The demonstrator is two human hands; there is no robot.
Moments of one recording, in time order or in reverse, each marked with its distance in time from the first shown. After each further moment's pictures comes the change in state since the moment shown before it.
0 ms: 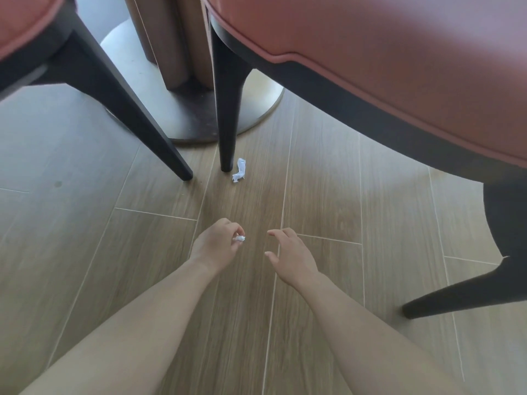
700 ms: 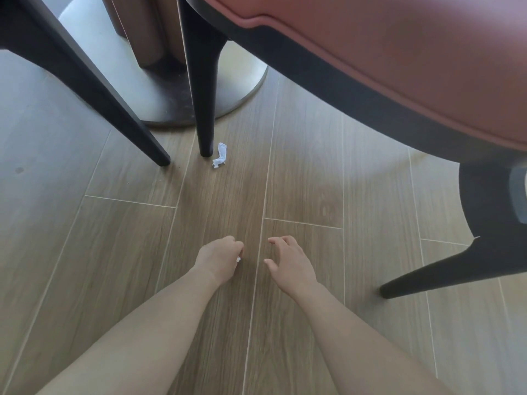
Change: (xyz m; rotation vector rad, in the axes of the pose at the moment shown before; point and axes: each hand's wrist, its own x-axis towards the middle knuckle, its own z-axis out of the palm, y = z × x) left_hand -0.013 0.017 0.056 0.293 -0.272 0.088; right_hand -0.039 0.032 0.006 0.003 -0.007 0.127
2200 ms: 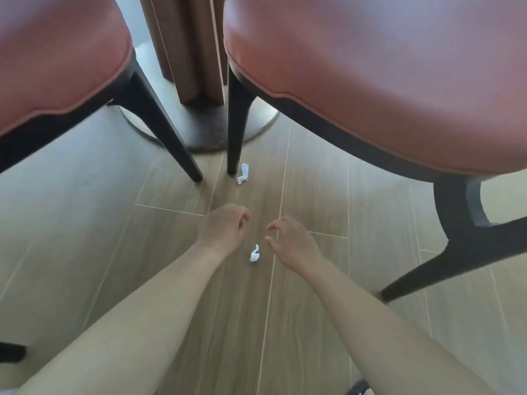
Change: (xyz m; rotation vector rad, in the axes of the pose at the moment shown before) left_hand -0.061 0.001 -0.114 -0.242 0.361 -0.056; right_hand -0.010 -0.072 -0.058 -0.027 0.065 -0.226
